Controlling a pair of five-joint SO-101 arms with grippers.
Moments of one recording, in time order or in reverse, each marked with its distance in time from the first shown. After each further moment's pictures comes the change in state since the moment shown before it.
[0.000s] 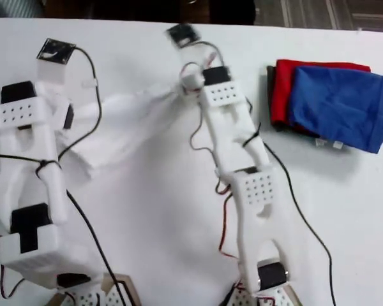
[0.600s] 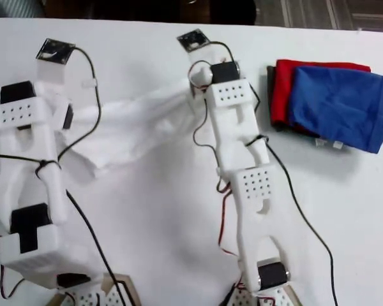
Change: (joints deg) left arm -0.1 0.0 0.0 0.0 0.0; right arm -0.1 4.4 -15.9 29.2 -0.2
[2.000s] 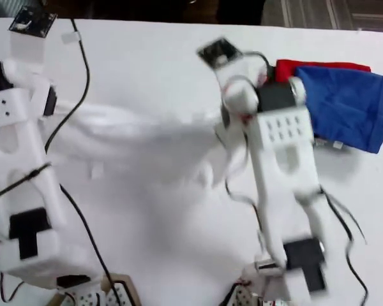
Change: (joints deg) left arm -0.6 -3.4 -27.0 27.1 0.1; right arm 1.8 -71.5 70.4 2.0 9.1
